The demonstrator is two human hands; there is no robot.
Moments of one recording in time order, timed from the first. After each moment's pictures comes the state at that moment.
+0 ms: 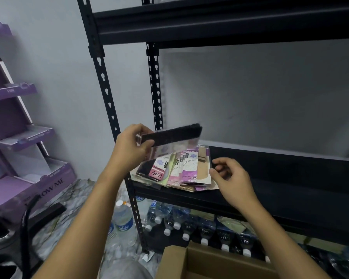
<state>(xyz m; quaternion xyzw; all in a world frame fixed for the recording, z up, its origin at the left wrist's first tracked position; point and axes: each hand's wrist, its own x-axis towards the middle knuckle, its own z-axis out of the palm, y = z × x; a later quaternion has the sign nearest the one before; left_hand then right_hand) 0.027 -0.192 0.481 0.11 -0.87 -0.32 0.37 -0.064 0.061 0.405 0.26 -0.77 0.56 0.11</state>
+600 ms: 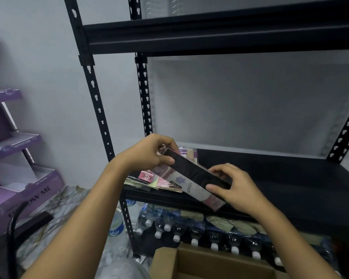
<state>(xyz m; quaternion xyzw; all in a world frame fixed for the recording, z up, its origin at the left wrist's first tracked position) 0.024 -0.134 0.517 -0.07 -0.94 -0.33 0.10 -0.047 0.119 0.429 0.37 -0.82 0.43 0.07</state>
